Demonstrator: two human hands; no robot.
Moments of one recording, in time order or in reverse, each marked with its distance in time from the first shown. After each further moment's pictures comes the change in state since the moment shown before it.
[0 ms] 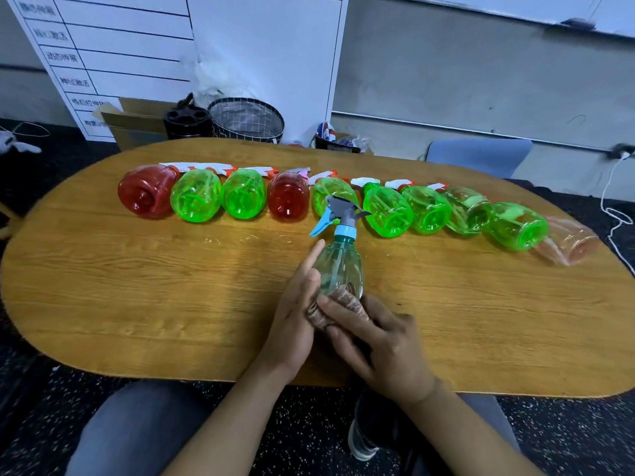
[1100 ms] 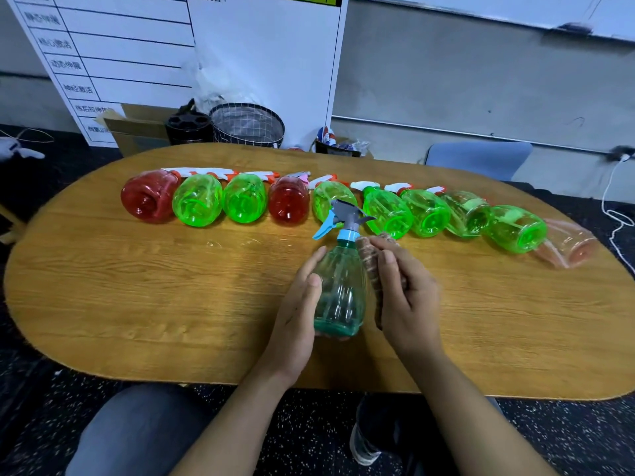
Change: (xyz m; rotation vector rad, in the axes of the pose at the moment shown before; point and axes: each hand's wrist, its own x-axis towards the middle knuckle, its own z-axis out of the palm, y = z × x) left_hand -0.006 0.007 0.001 0.017 0.012 -0.047; right_hand 0.046 0.015 -0.007 0.379 0.293 0.520
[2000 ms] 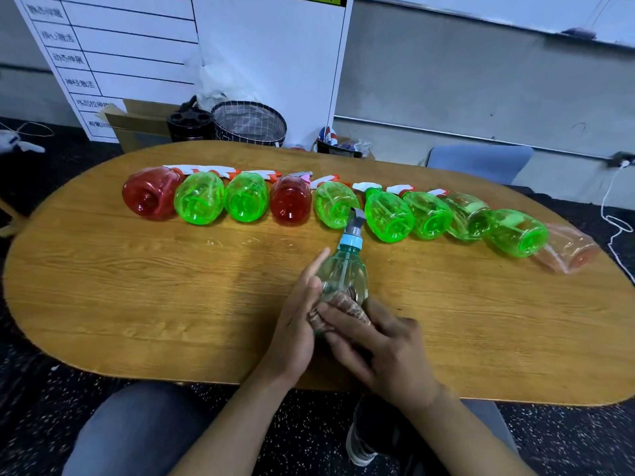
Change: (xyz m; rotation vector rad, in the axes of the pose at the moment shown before) left_hand 0.004 -0.005 0.003 -0.037 0.014 0.034; right_hand -0.046 0.004 -0.008 -0.370 -0.287 -0.524
